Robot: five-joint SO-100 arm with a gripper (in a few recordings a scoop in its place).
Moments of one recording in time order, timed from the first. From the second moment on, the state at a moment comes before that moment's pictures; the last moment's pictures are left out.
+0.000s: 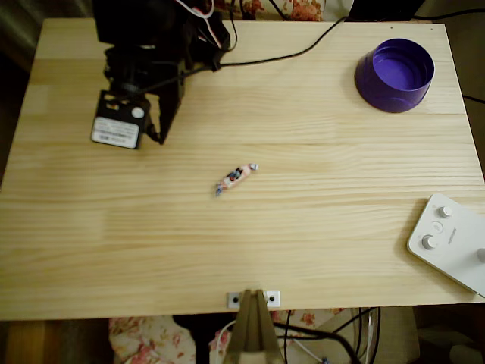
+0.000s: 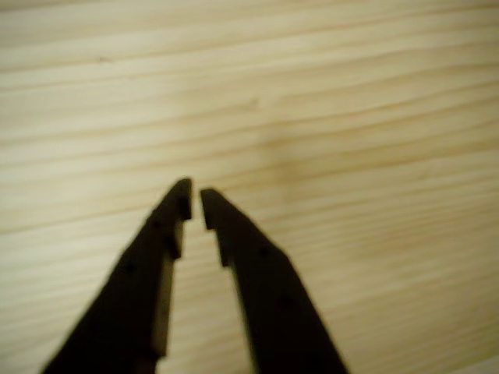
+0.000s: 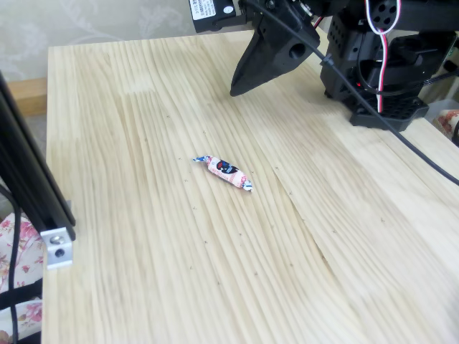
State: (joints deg) arm 15.4 188.1 173.1 58.3 -1.3
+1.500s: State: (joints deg) arm 7.9 146.1 138.3 51.7 -40.0
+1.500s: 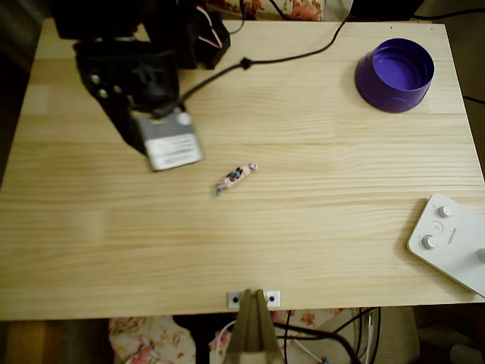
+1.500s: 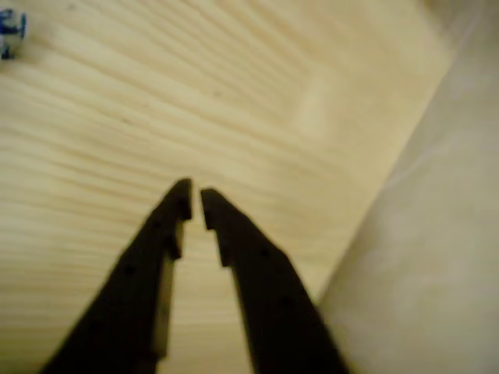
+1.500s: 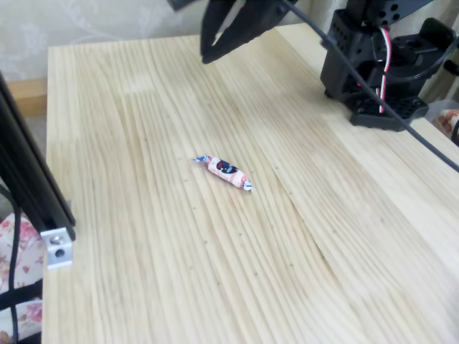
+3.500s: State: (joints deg) arm -17.0 101.4 108.2 71.5 -90.8
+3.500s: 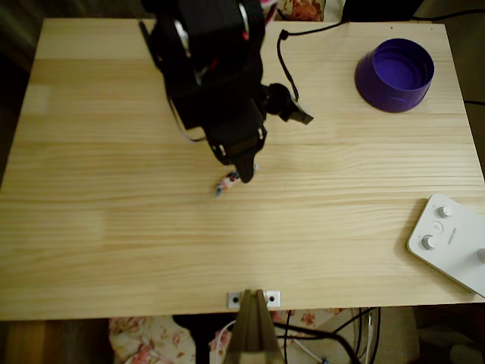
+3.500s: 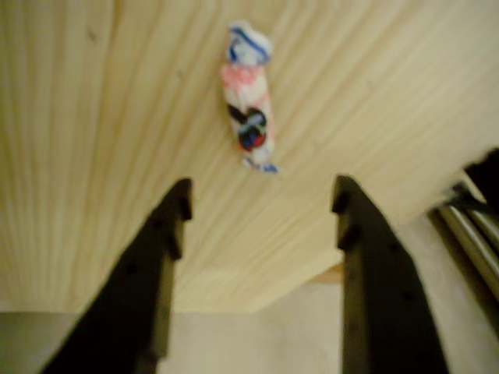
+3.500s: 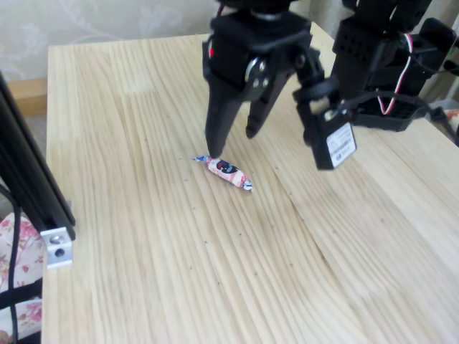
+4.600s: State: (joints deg) arm -17.3 90.8 110.5 63.3 -90.1
